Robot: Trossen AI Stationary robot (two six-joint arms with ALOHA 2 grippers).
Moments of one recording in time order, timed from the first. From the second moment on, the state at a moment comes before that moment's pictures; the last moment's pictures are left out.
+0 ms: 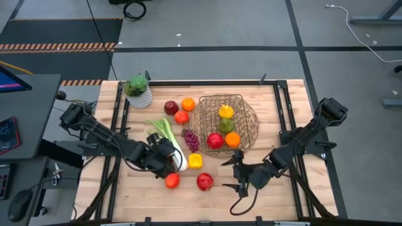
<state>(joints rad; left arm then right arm) -0.52 1.48 1.07 -0.87 -0.61 -0.86 0.68 1.50 0.88 -0.02 0.58 0.35</state>
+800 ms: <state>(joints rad) -0.52 1.27 0.88 -1.12 -0.80 -0.95 0.68 1.50 0.88 -0.02 0.61 0.31</state>
